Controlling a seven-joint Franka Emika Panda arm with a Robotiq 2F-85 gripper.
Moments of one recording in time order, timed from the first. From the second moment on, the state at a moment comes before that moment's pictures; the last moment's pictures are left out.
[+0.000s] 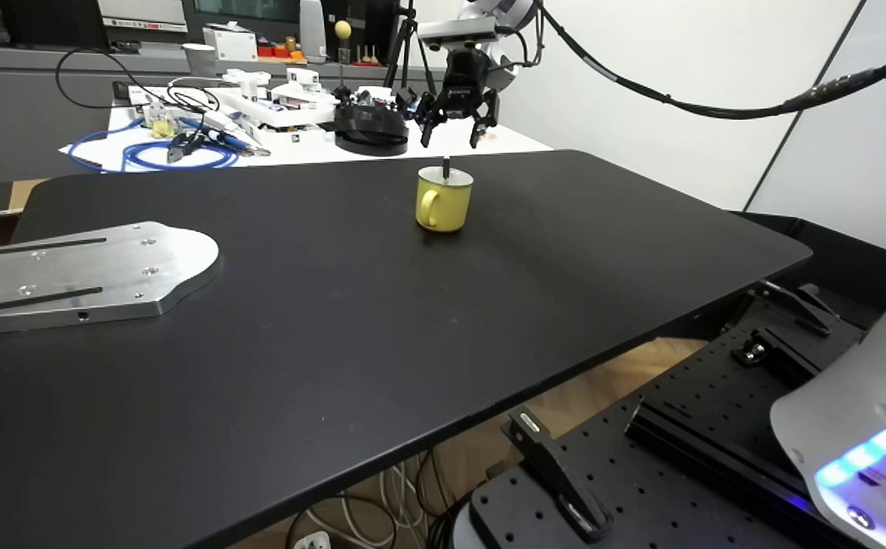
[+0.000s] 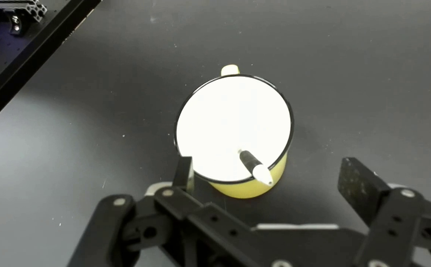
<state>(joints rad) -0.13 1.05 -0.04 -0.97 0.49 1.37 0.88</state>
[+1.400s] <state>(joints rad) -0.13 1.08 -0.02 -0.96 0.49 1.40 0.92</state>
